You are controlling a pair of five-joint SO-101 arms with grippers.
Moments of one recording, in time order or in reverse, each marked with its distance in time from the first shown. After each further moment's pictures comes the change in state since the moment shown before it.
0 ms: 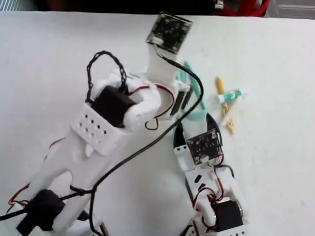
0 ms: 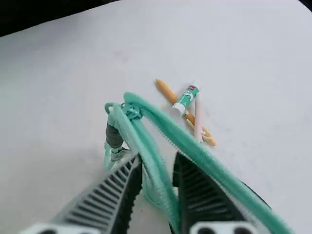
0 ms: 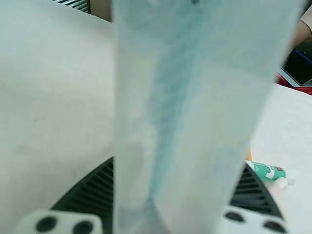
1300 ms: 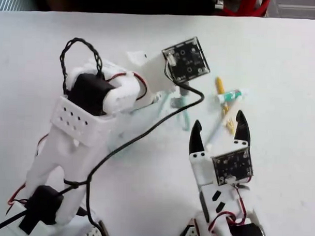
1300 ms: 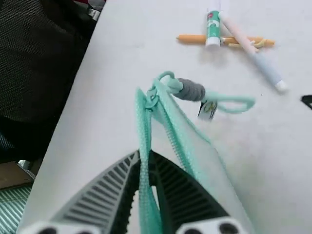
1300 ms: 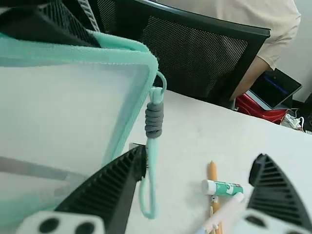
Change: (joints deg) left arm -8.3 1.1 -11.3 14.0 -50.6; right arm 3.3 -0.5 -21.4 15.6 1.1
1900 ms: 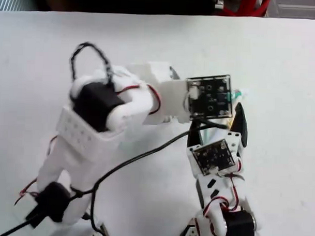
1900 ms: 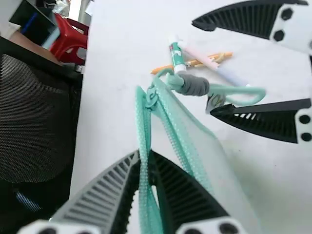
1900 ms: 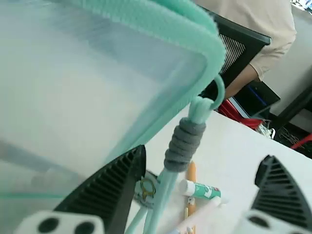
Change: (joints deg) left arm 9.5 4.1 -14.2 8.6 -10.1; right arm 2.4 0.9 9.8 -9.9 10.0
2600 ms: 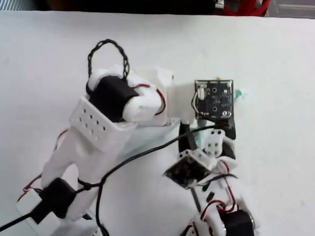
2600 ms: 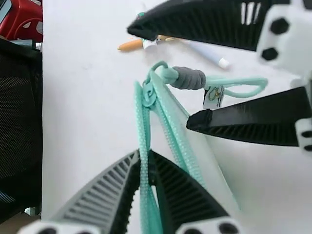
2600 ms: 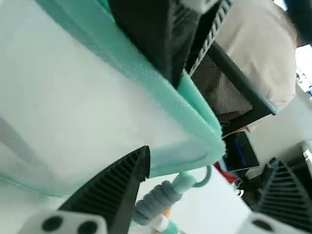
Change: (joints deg) left arm -0.1 3.2 2.7 4.6 -0.5; right arm -6.9 0.3 -2.5 -2.0 21.9
